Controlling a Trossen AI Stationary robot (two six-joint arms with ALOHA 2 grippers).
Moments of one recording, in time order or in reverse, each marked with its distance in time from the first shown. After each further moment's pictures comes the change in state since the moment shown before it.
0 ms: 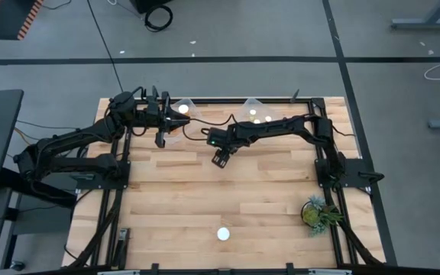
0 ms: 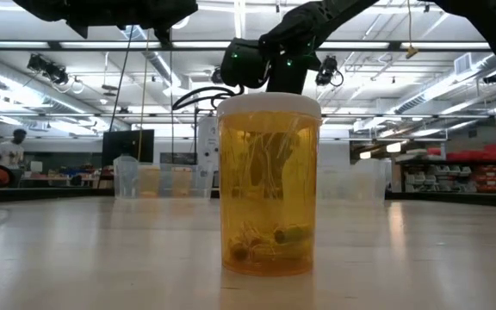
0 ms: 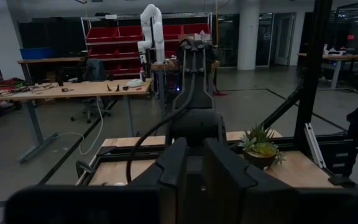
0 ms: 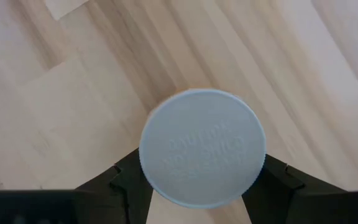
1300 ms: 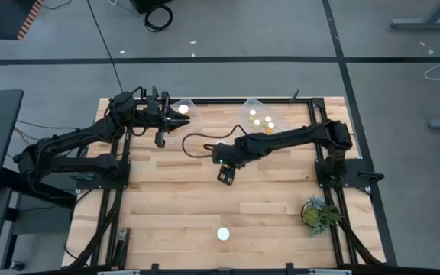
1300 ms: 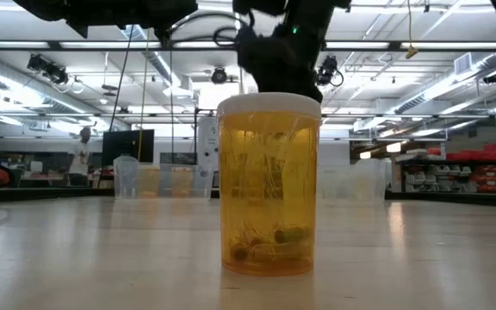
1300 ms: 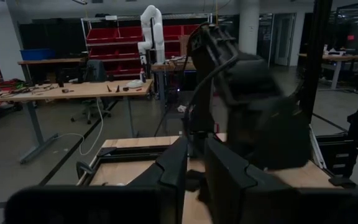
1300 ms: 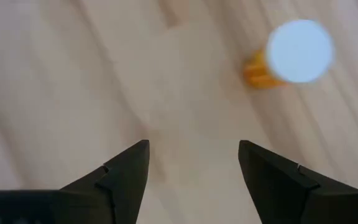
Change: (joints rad) left arm 0.000 0.000 0.001 0.002 0.000 0.000; right arm 0.200 -0.160 0.001 -0.134 0.005 0.097
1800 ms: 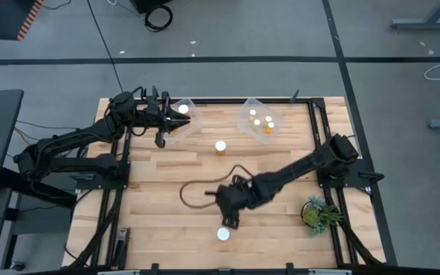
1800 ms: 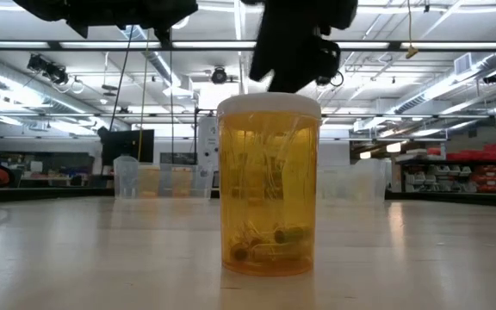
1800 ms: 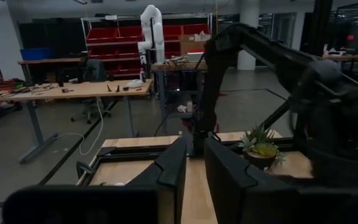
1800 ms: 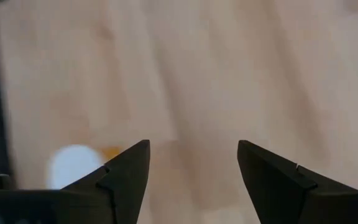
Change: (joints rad) left arm 0.000 0.000 0.000 -0.002 0.000 0.000; right arm 0.338 0.034 -0.002 0.169 0.031 0.141
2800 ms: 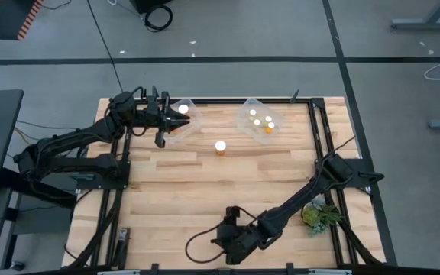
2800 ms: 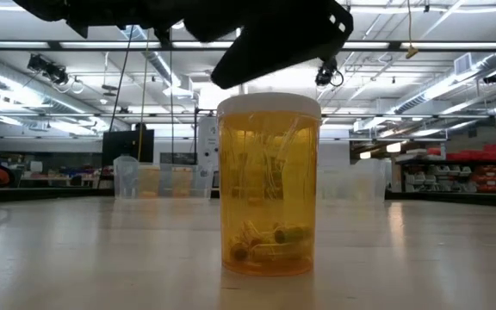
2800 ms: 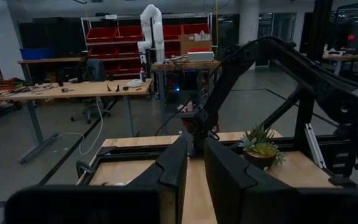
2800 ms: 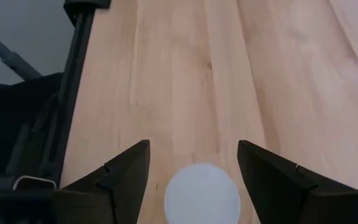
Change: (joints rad) left arm 0.000 0.000 -0.001 0.001 0.000 0.000; right arm 0.230 0.154 0.000 0.350 0.265 -0.144
